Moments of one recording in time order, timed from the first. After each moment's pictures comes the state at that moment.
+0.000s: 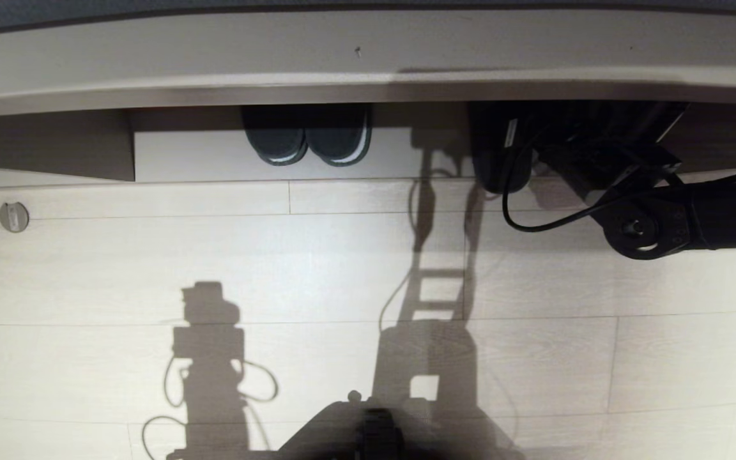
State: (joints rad) left arm 0.00 0.00 0.00 0.00 0.00 -0.01; right arm 0.25 1.97 -1.42 -0.95 -0.09 -0.32
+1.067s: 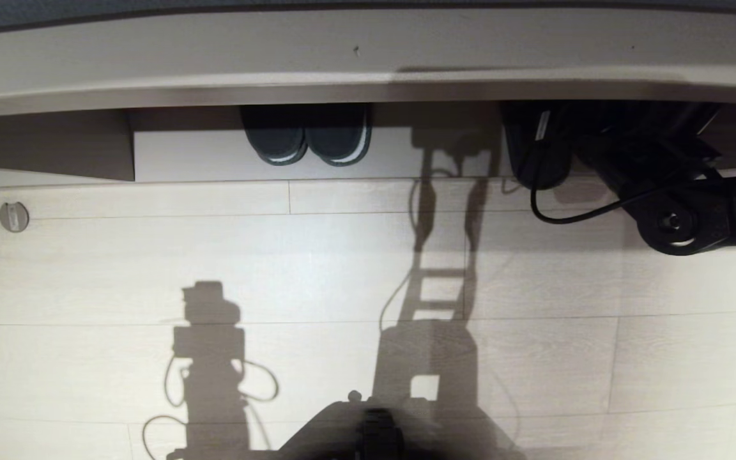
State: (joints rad) left arm 0.00 0.00 0.00 0.00 0.00 -0.01; right arm 0.22 1.90 -1.38 -0.93 -0.10 -0.33
